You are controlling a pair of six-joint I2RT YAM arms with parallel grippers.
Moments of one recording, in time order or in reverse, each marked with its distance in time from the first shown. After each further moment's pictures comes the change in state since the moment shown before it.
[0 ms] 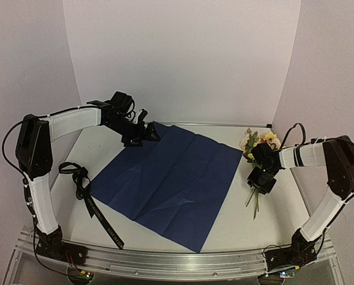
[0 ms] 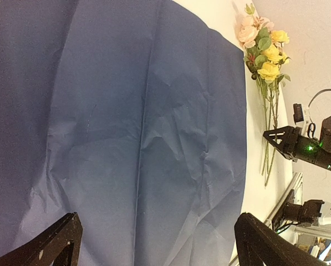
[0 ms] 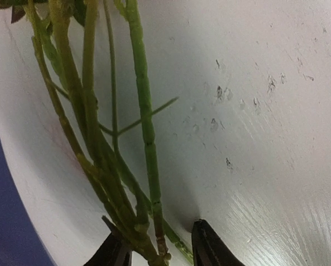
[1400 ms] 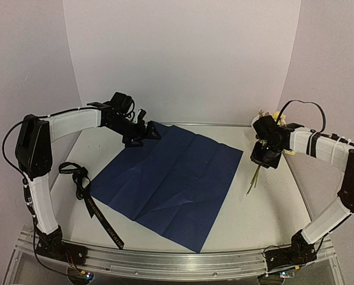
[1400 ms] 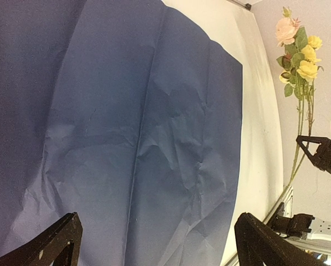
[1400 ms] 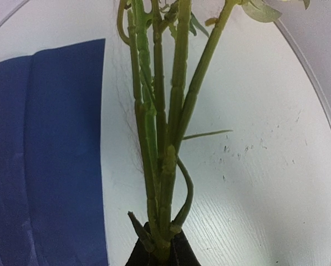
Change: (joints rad) left arm 0.001 -0.003 -0.025 0.060 -0.005 -0.089; right arm 0.071 -0.159 0.265 -0.271 0.159 -0.194
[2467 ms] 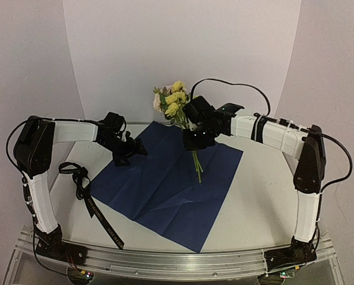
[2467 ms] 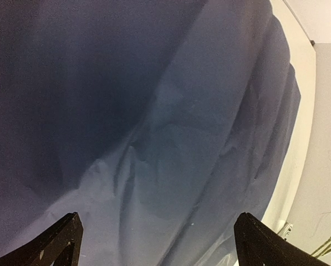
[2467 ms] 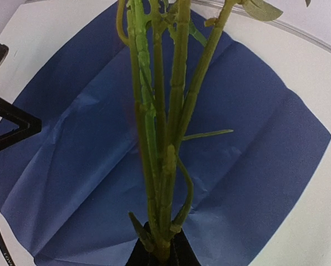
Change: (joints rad) left arm 0.078 0.004 -0.262 0.133 -0.072 -0.192; right arm 0.436 0.476 0.722 -0.040 -0.053 -0.341
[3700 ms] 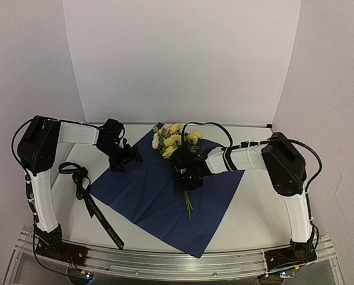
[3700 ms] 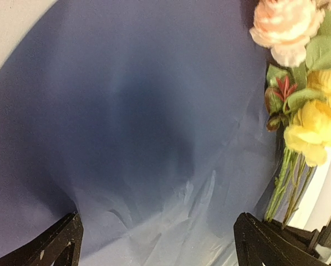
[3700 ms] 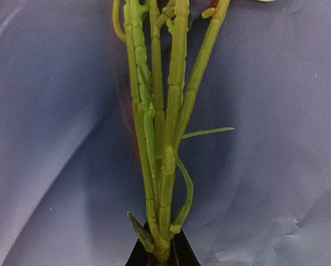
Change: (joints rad) left arm 0.031 0.057 -0.033 -0.001 -0.058 0.027; right arm 0.096 0.203 -0.295 0.284 -0.051 0.199
